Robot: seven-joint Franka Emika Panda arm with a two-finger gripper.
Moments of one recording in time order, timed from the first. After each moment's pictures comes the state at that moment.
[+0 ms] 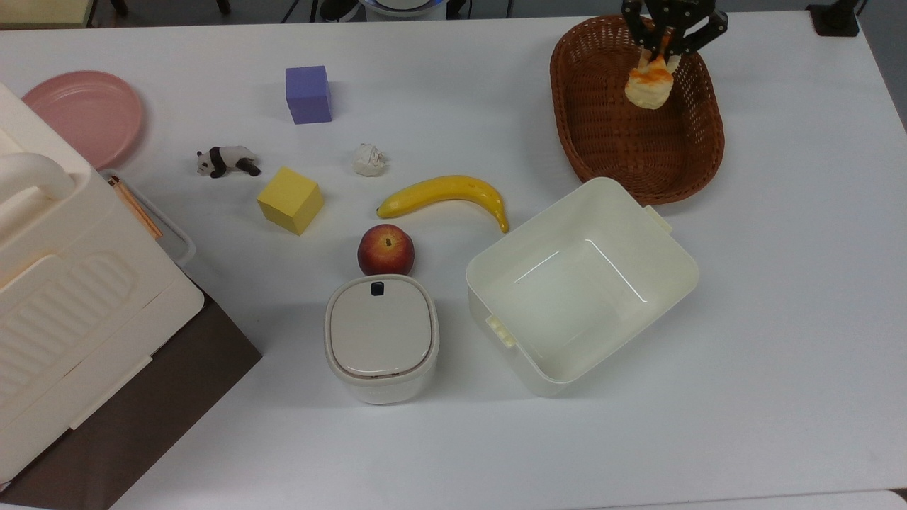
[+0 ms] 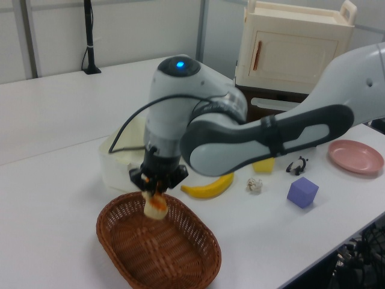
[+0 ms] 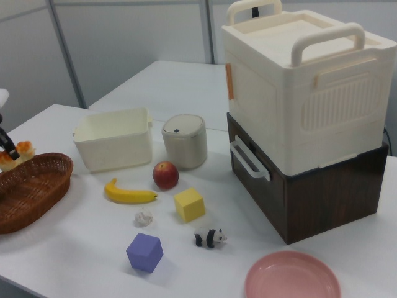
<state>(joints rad) 0.44 0.04 0.30 -1.99 -0.20 2.16 1.10</state>
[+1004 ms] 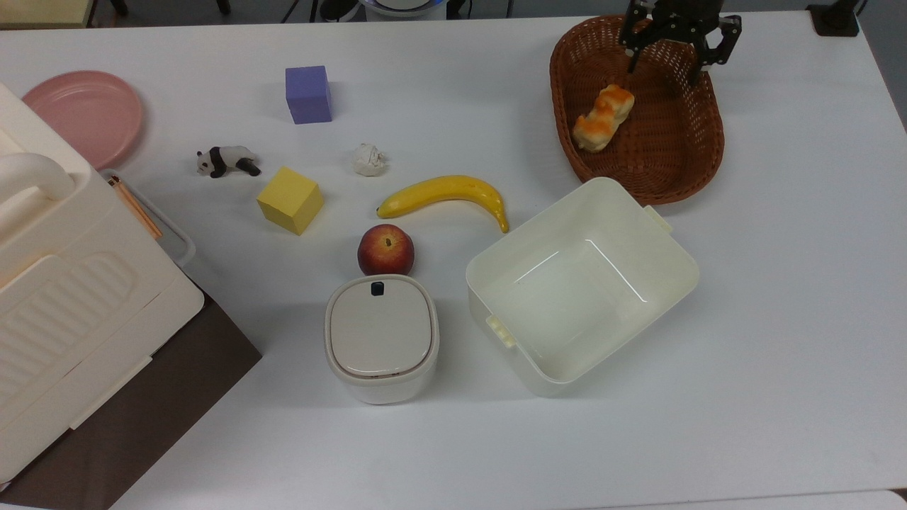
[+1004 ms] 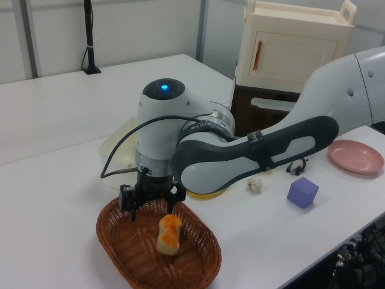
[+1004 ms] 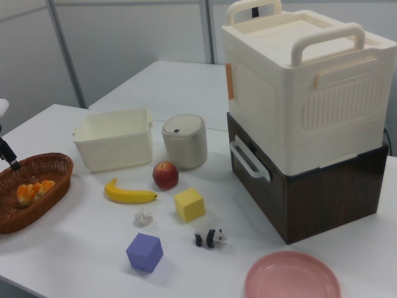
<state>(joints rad) 0.46 0.10 0.31 -1.99 -0.20 2.16 1.10</state>
